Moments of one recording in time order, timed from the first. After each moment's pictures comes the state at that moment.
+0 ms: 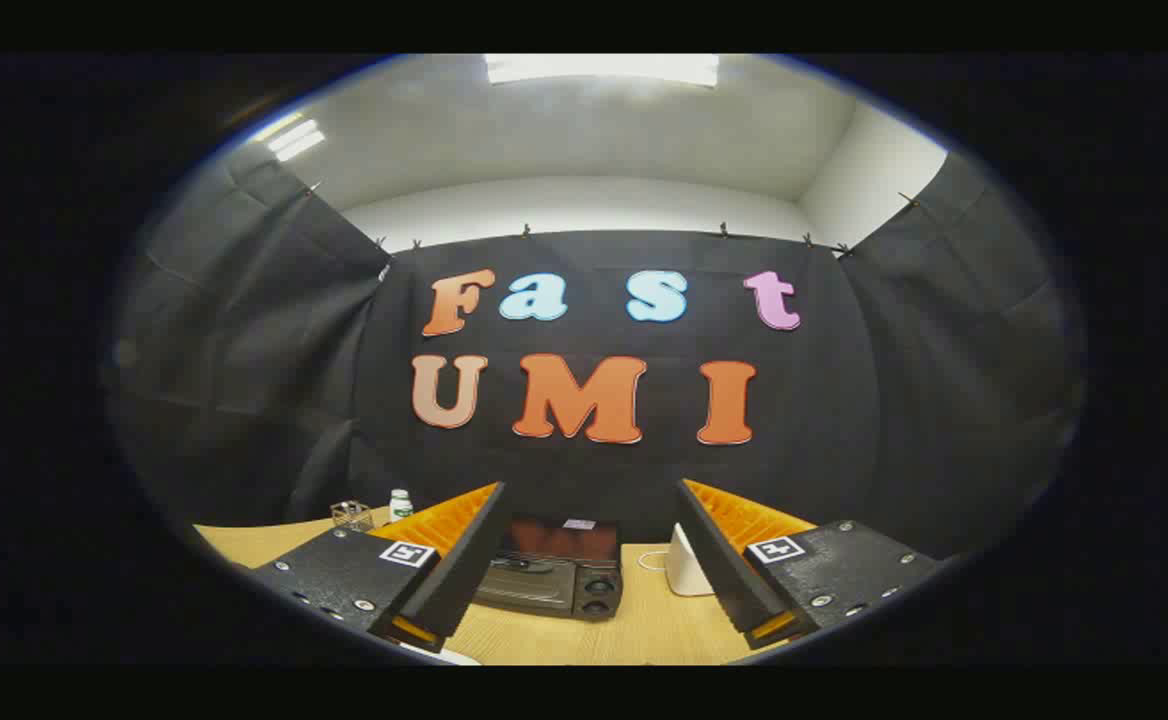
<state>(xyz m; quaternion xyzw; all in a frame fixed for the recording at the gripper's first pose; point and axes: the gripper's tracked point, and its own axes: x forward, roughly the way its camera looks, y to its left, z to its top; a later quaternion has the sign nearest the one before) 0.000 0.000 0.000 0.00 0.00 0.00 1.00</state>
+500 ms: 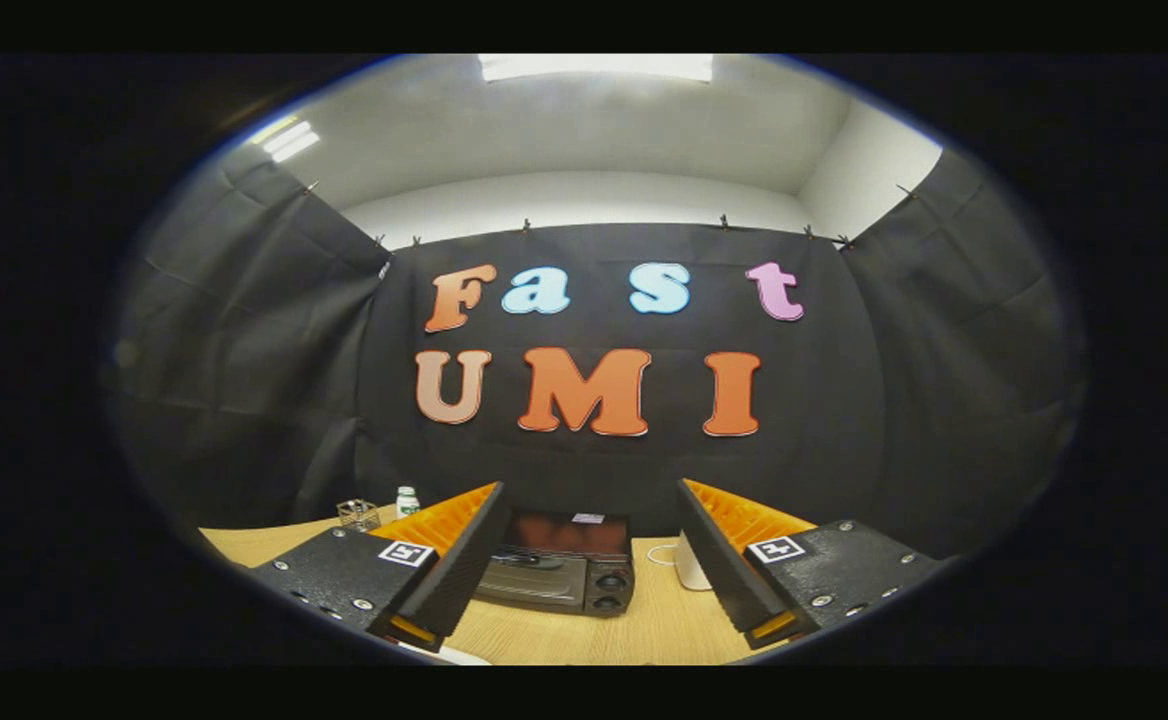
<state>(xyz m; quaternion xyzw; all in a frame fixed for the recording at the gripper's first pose) 0.002 0.004 -0.009 0.01 0.01 0.00 1.00</state>
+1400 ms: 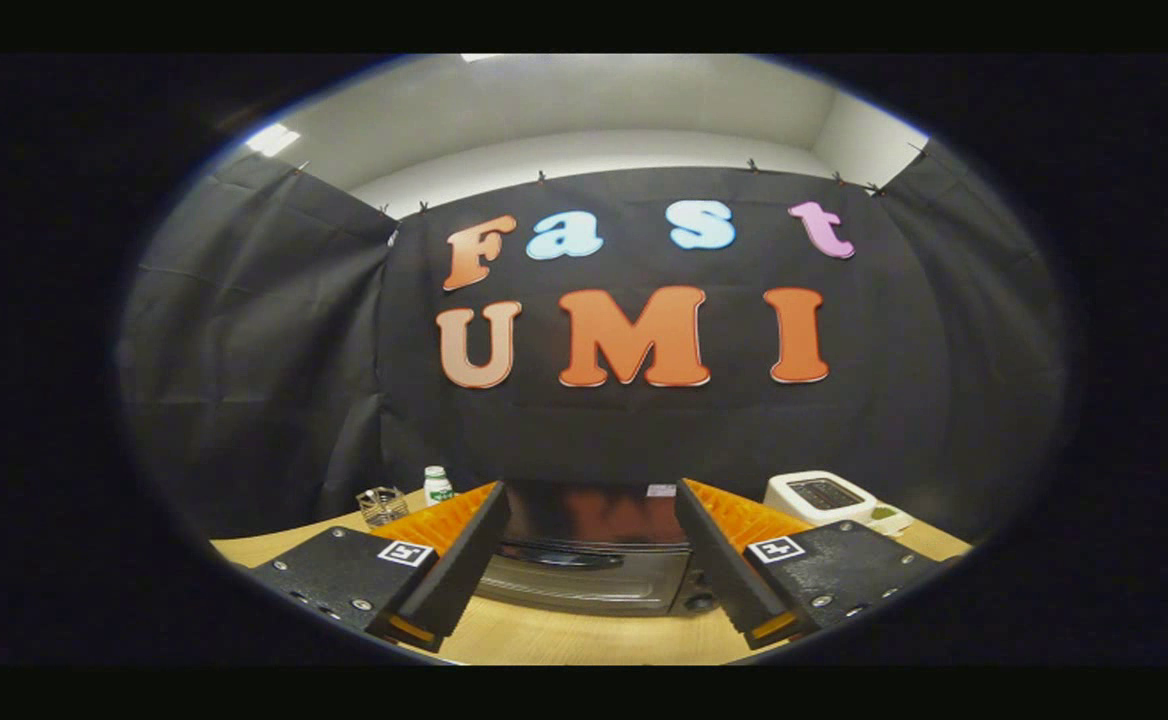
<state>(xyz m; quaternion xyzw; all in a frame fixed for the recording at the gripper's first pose) 0.108 0.096 -0.115 0.05 0.10 0.05 0.99</state>
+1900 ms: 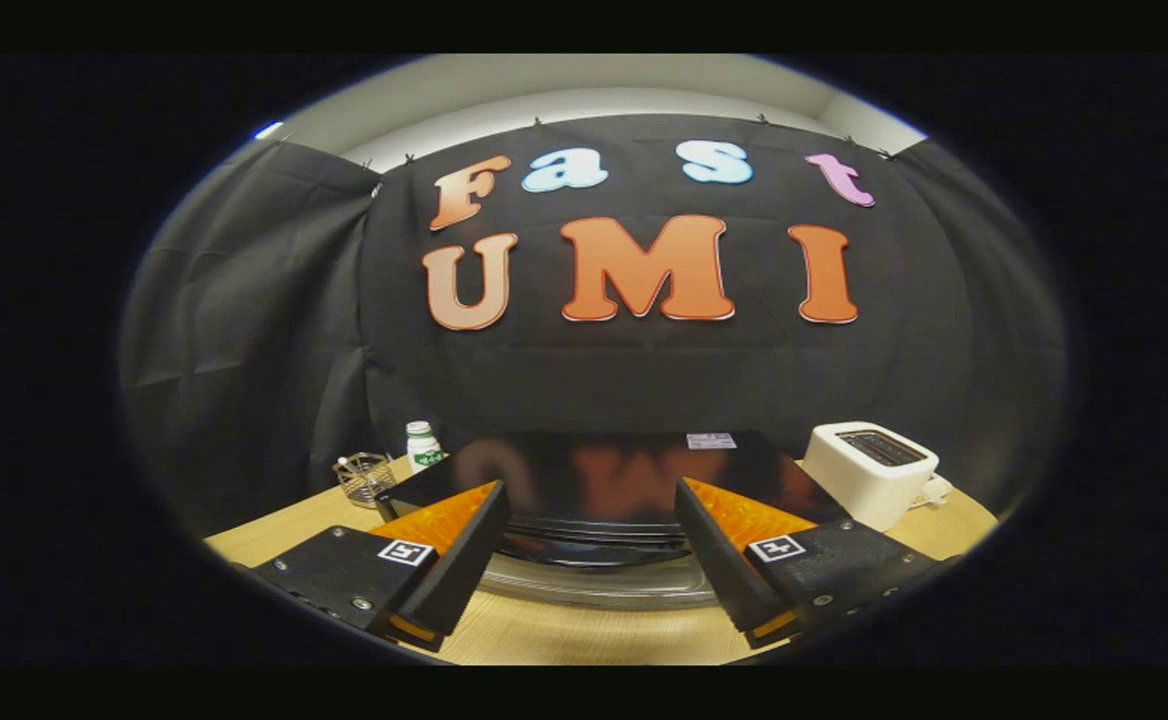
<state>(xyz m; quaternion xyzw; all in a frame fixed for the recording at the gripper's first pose) 0.156 0.128 -0.195 0.04 0.18 0.04 0.98</state>
